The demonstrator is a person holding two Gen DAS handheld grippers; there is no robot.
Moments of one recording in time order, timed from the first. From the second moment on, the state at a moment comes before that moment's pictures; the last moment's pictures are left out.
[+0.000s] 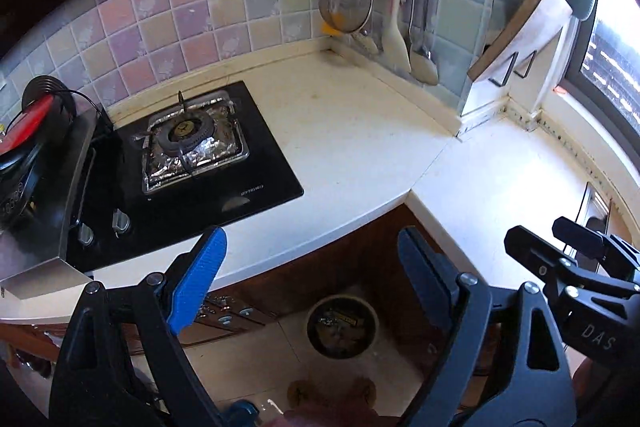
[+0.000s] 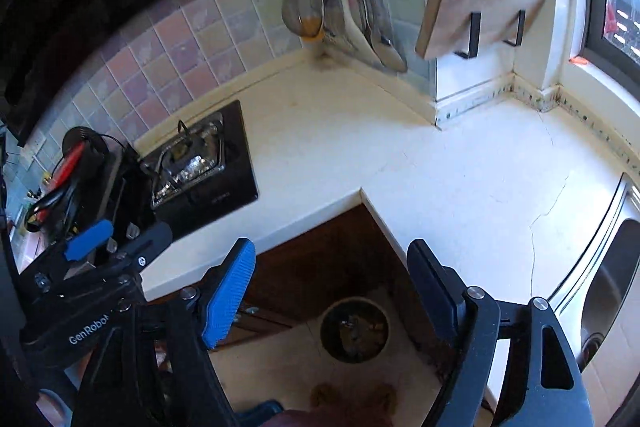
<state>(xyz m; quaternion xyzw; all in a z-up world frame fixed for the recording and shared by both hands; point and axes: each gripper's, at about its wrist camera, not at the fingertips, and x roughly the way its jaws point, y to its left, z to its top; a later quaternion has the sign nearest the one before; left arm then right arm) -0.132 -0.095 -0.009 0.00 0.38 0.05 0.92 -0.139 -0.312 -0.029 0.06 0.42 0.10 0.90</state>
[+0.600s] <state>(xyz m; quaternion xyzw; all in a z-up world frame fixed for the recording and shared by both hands) -0.162 -0.118 0.019 0.00 0.34 0.04 0.94 -0.181 -0.332 0.002 0.06 0.38 0.08 0.92</state>
